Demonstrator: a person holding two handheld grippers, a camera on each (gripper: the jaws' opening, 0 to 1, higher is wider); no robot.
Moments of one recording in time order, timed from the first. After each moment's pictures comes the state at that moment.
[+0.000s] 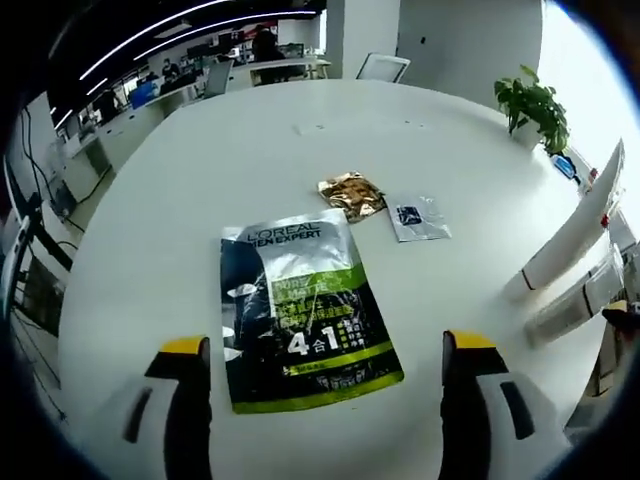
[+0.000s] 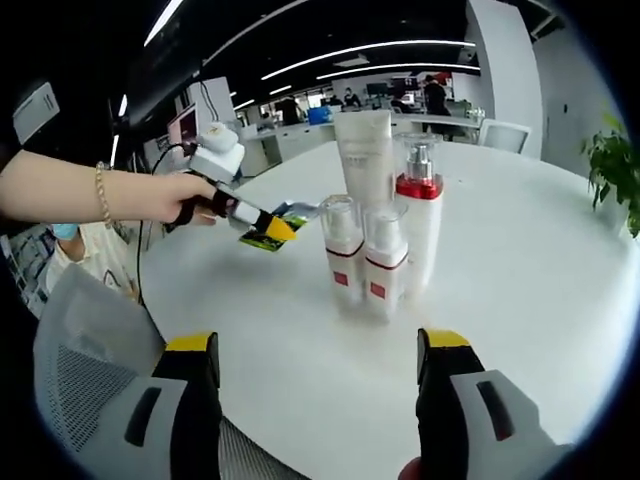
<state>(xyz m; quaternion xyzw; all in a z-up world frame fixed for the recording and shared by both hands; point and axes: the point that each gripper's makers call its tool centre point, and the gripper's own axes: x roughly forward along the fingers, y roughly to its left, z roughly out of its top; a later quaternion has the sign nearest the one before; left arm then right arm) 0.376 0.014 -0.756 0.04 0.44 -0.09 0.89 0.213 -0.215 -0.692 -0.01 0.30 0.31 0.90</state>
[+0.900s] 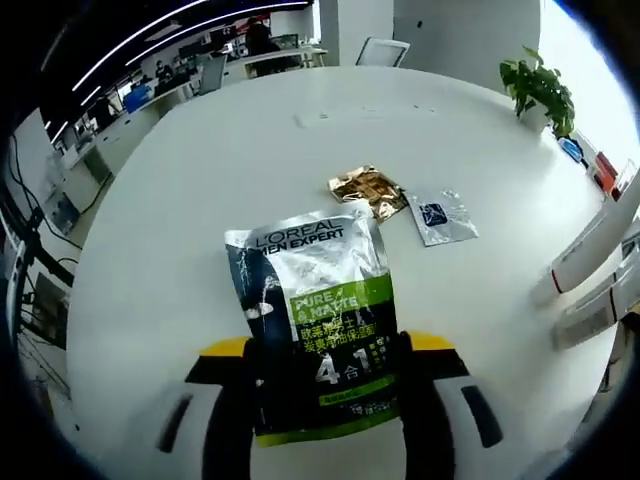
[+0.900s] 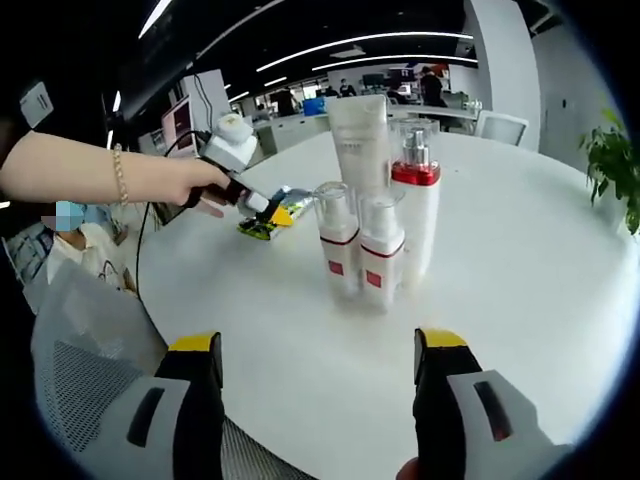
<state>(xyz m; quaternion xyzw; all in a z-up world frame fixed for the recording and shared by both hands) 0.398 0.021 -0.764 0.07 0.45 -0.09 0.89 0.213 -0.218 -0.701 -0.02 0.32 0.31 0.90</state>
